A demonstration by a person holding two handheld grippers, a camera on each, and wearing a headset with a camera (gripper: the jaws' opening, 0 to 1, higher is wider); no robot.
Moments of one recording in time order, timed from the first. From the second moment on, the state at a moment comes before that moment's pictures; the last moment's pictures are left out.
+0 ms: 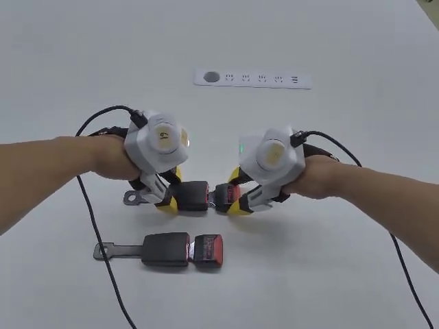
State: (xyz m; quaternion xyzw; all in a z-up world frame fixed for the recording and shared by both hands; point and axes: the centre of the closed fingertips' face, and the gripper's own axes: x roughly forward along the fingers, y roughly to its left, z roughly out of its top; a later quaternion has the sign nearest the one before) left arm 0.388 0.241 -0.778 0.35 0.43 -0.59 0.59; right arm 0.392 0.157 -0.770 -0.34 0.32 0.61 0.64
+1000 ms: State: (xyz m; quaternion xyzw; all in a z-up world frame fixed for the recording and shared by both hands) left arm 0.387 0.239 -0.779 0.35 0.43 -0.58 0.59; right arm 0.389 0.128 -0.771 -0.34 0.34 0.61 0.63
